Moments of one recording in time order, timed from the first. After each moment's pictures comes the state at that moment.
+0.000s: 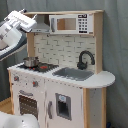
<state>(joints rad) -0.79 -1.04 0.89 -1.90 -1.52 2.68 0.19</state>
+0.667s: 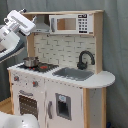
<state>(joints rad) -0.79 -1.04 0.96 -1.90 -1.47 2.50 0.28</state>
